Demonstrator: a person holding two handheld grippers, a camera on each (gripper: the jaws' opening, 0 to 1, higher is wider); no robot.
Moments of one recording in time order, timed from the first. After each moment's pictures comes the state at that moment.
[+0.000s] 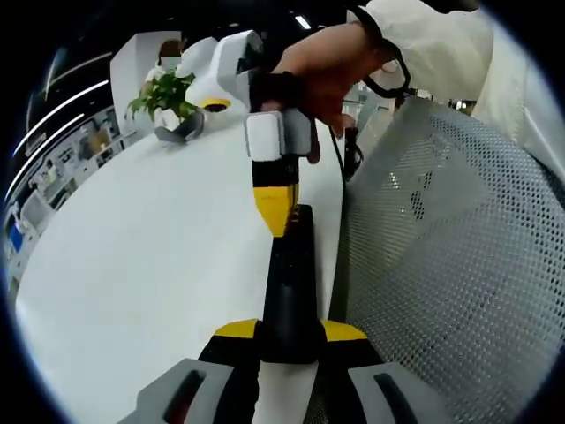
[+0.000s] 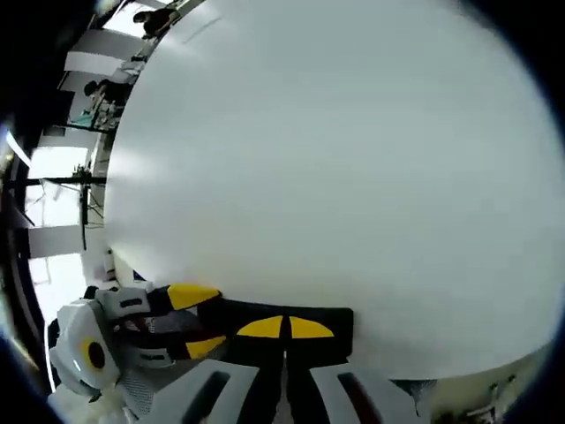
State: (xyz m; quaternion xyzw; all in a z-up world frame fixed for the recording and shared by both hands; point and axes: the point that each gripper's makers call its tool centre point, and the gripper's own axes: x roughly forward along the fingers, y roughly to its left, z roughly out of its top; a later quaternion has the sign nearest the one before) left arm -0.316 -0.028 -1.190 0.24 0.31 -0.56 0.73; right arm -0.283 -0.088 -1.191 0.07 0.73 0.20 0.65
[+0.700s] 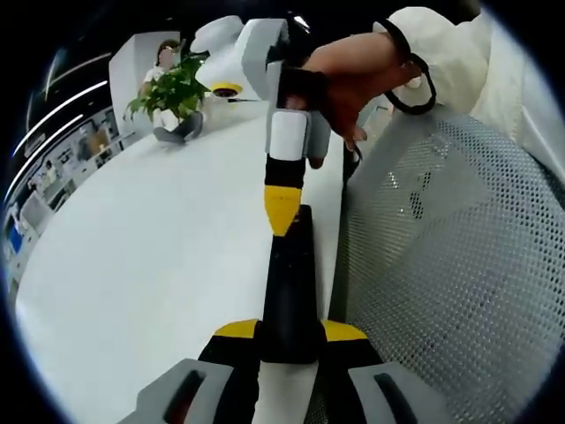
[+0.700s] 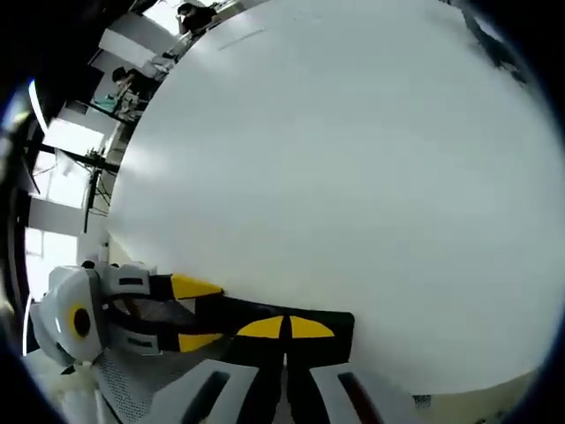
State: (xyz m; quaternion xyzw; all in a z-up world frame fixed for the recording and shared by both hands) left arm -0.316 -0.028 -1.190 0.24 0.31 -0.56 0.73; right arm -0.285 -0.089 -1.187 0.10 0.65 0.25 0.71
